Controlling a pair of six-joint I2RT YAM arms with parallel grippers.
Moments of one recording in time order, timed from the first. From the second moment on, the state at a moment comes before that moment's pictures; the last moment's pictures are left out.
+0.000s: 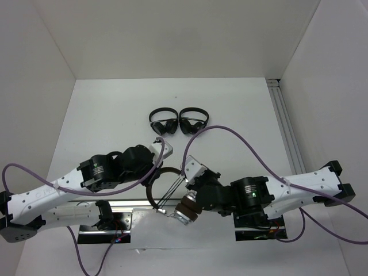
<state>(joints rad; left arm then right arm) -1.09 0.96 1.06 -0.91 -0.18 -0.26 1.69 1.09 1.08 -0.62 1.04 0.11</state>
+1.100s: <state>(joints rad) -1.12 0.88 1.23 -0.98 -0.12 -0.21 1.36 1.01 0.92 -0.37 0.64 -0.04</state>
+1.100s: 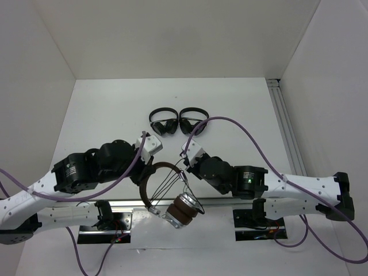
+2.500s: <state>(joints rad) -1.10 0.95 1.43 -1.16 -0.60 -0.53 1.29 0.98 0.65 -0.13 0.75 0.21</state>
